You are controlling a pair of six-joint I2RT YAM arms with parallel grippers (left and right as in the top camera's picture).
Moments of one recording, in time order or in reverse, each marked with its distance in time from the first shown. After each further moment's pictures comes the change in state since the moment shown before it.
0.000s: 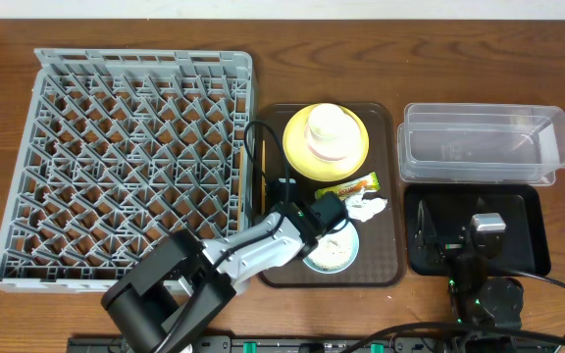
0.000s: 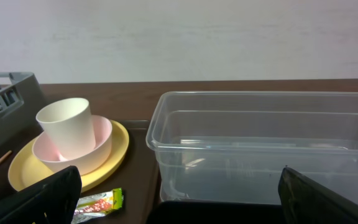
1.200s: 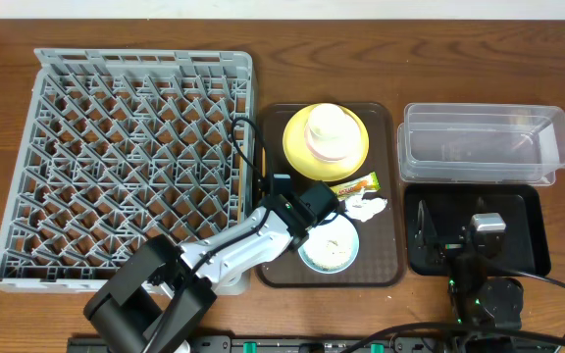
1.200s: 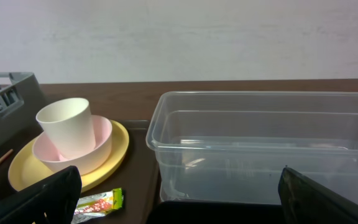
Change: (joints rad) left arm 0.053 -0.064 0.003 -0.032 0.085 0.055; right arm 0.000 0.000 0.000 0.000 0.000 0.000
